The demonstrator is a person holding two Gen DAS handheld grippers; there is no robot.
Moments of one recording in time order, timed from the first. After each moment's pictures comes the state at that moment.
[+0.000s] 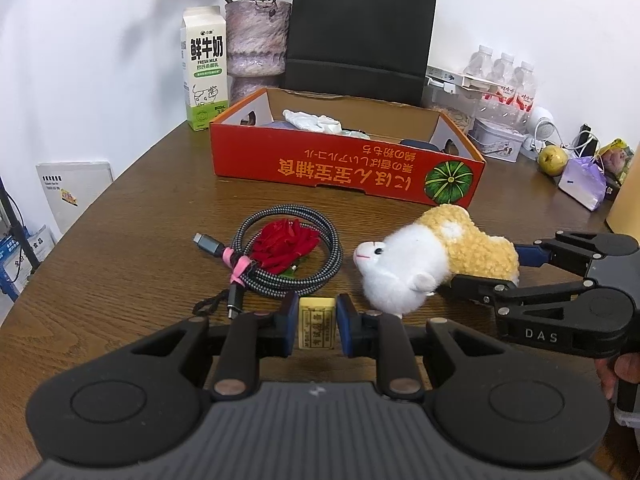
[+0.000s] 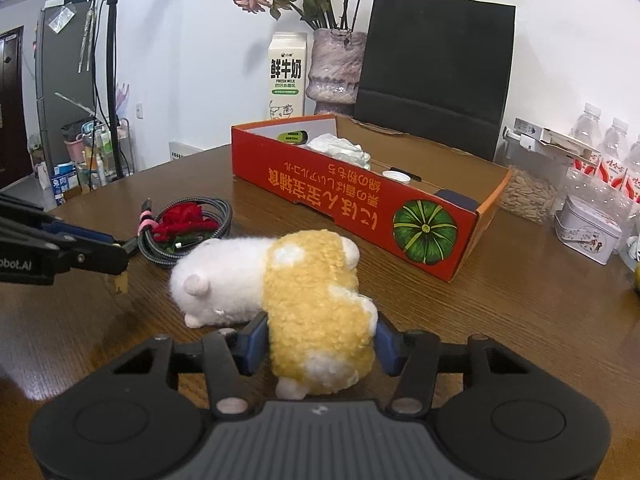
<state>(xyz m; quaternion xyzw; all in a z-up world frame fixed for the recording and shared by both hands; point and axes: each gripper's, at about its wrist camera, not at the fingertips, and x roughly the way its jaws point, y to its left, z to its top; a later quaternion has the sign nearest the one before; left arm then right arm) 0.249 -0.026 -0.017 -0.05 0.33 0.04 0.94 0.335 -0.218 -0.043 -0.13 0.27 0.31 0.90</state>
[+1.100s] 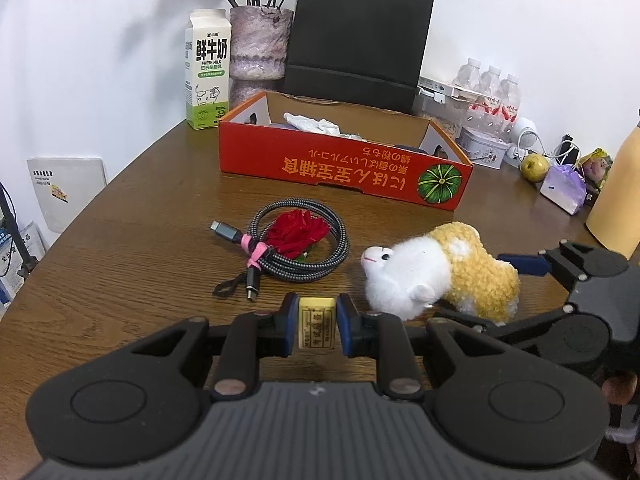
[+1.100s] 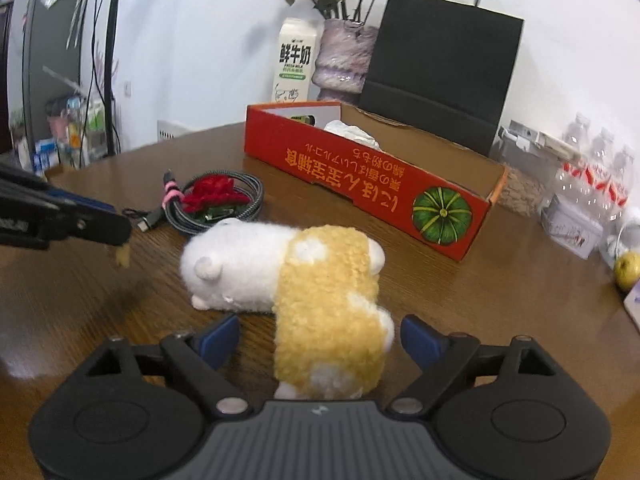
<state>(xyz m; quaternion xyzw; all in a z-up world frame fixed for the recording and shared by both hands) 0.222 -0.003 -0.014 -0.07 0.32 0.01 0.95 0.295 -0.188 -0.047 -0.17 0.28 0.27 0.91</state>
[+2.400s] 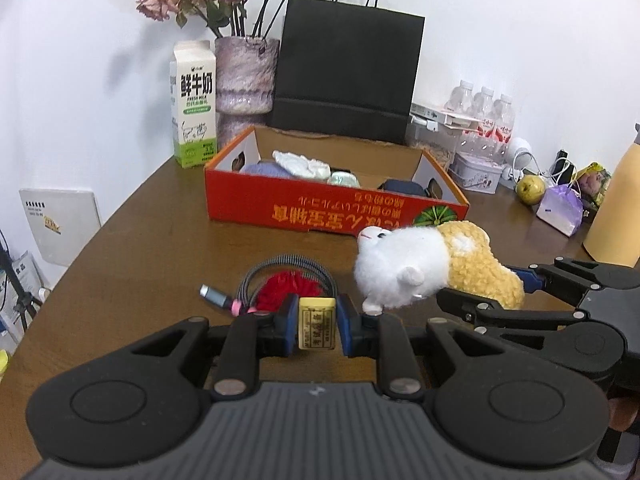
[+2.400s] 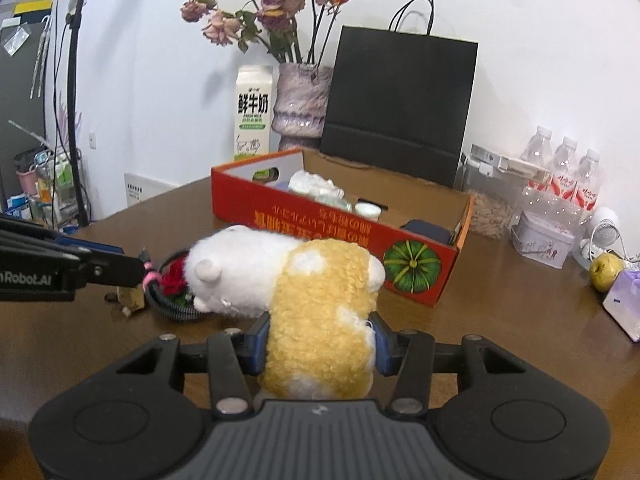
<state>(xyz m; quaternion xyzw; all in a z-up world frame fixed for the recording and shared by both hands) 0.253 -0.003 0.012 -0.05 0.29 0.00 0.96 0.302 -0.181 -0.013 -0.11 0.24 0.22 0.94</state>
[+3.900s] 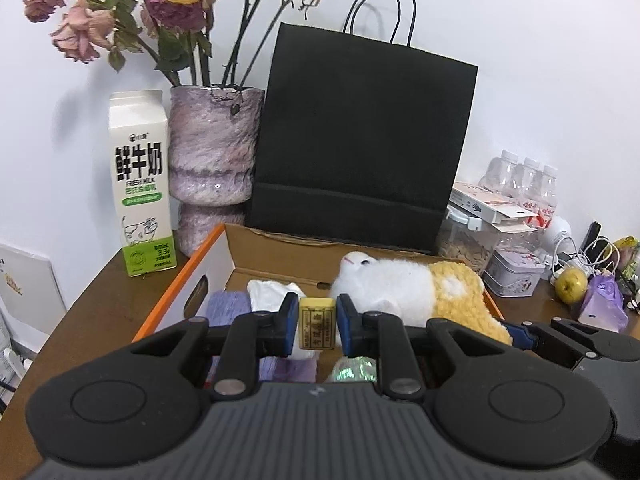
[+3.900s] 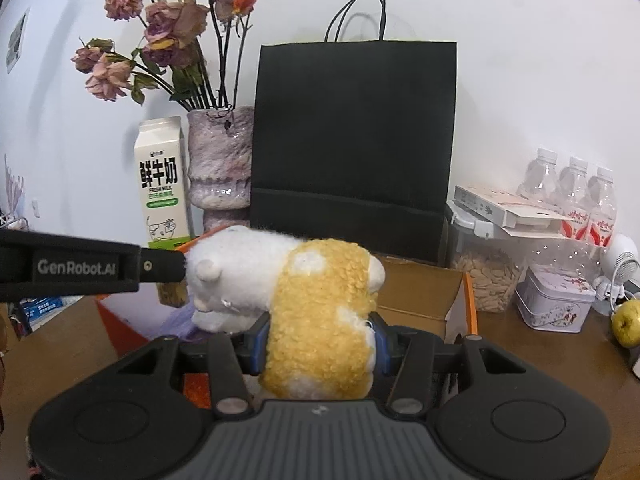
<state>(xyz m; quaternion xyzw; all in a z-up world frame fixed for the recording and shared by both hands) 0.458 0.016 0.036 -0.07 0.23 0.00 0.97 0.481 -0.147 0.015 -0.05 0.21 0.17 0.96</state>
